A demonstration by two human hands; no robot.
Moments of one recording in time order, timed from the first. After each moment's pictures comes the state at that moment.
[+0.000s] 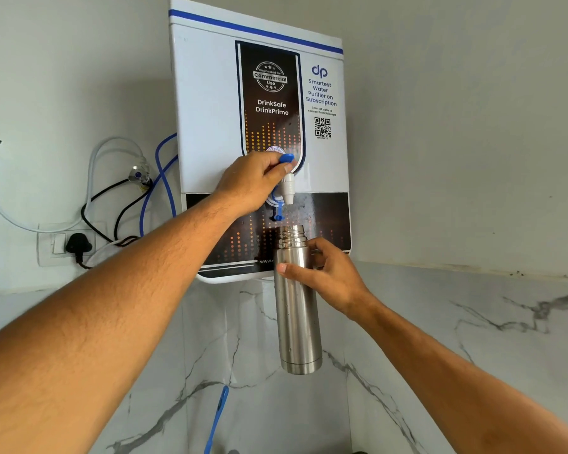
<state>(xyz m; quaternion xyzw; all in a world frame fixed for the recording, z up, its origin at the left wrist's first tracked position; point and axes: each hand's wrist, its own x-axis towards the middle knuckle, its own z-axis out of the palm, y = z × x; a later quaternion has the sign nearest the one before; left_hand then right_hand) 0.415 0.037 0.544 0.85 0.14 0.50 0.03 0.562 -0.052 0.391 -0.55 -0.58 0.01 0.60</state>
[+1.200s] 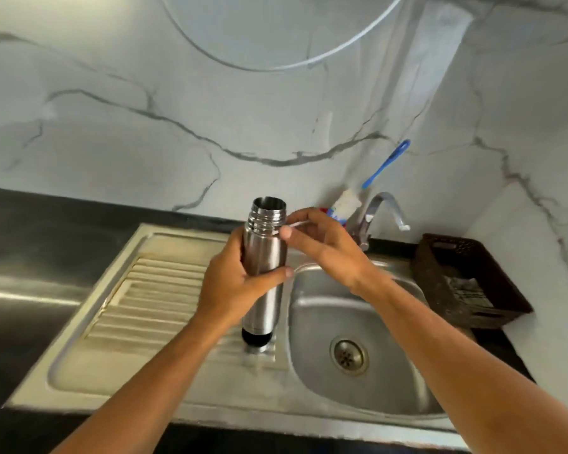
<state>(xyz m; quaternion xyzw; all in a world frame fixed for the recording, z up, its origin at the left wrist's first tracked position) 0.062 -0.039 0.059 0.64 0.50 0.46 0.37 0.251 -0.037 0.110 -0.54 -0.63 0.39 0.40</state>
